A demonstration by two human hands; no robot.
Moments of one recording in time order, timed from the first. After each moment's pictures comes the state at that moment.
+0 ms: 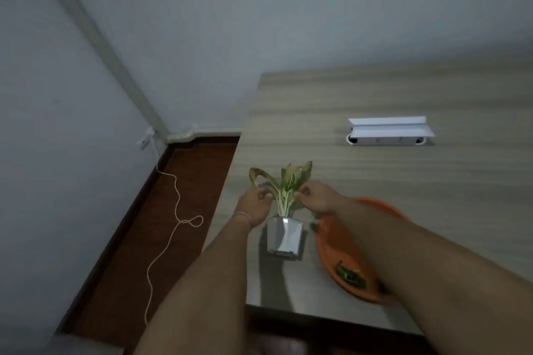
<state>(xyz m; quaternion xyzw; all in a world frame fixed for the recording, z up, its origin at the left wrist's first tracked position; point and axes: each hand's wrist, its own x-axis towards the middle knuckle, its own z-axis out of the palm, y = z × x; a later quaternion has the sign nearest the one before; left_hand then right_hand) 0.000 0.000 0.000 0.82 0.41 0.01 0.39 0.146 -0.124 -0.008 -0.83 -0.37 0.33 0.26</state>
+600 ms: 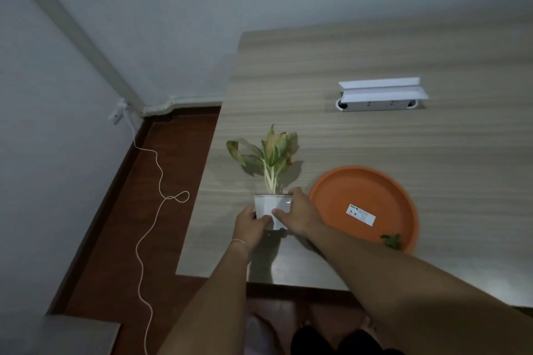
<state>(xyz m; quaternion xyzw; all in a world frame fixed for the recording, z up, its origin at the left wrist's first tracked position) -0.042 -0.044 -0.090 0.64 0.49 0.04 0.60 0.074 -0.137 -0.105 -0.85 -0.23 0.33 0.35</state>
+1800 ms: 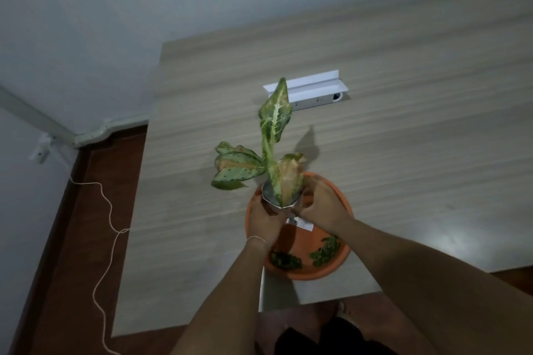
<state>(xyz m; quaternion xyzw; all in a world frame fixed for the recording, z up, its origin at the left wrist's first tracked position) 0.116 -0.143 -0.132 0.74 0.37 0.04 0.57 0.212 -0.288 -0.108 -0.84 -0.25 0.21 0.42</state>
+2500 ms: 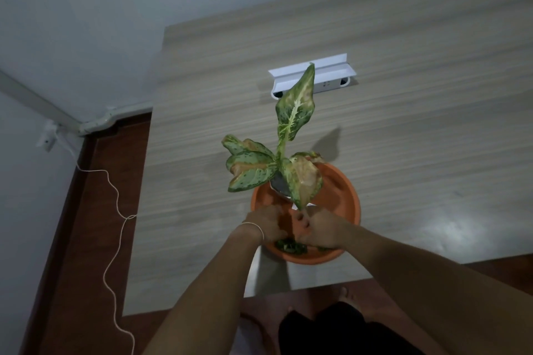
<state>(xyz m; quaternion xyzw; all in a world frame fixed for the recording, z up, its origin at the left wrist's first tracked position) 0.093 -0.135 -0.087 0.90 0.16 -0.34 0.24 0.168 -0.299 -0.123 -0.83 -0.37 0.38 0.18</state>
